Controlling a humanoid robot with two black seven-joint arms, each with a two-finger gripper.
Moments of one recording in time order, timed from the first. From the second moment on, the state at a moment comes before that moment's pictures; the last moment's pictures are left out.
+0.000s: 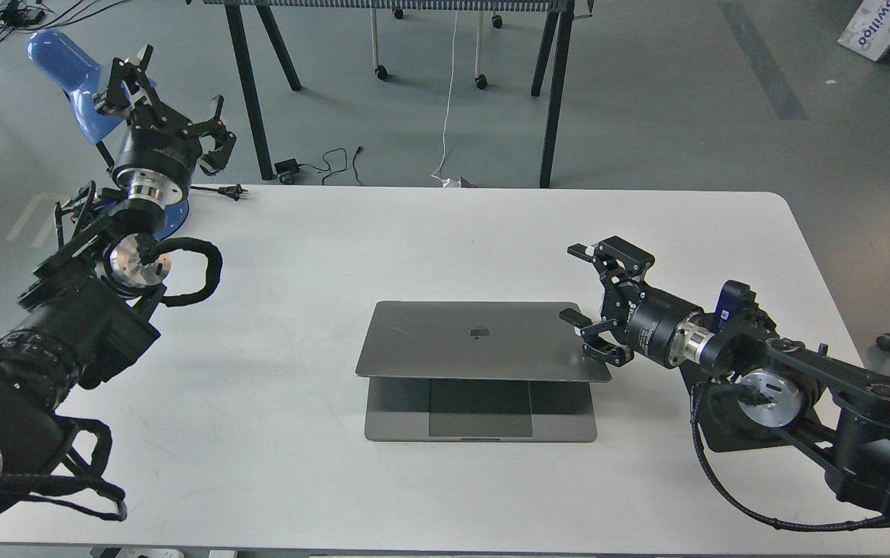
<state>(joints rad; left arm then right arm) -0.94 0.14 -0.71 -0.20 -0.11 -0.49 -0.49 0.61 -0.47 0.39 1.09 -0.27 0.26 0.16</state>
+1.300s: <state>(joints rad) -0.94 0.14 -0.71 -0.20 -0.11 -0.49 -0.49 0.61 -0.45 0.48 1.09 -0.37 0.22 0.17</state>
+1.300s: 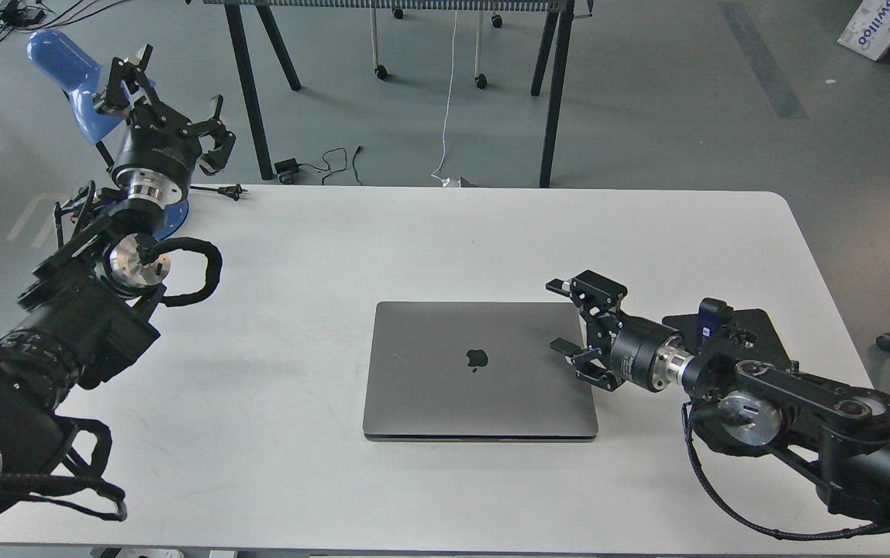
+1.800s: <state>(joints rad) -0.94 0.14 -0.71 -0.20 -0.11 -0.49 -0.49 0.71 -0.38 1.07 0.81 -0.35 0.19 0.13</state>
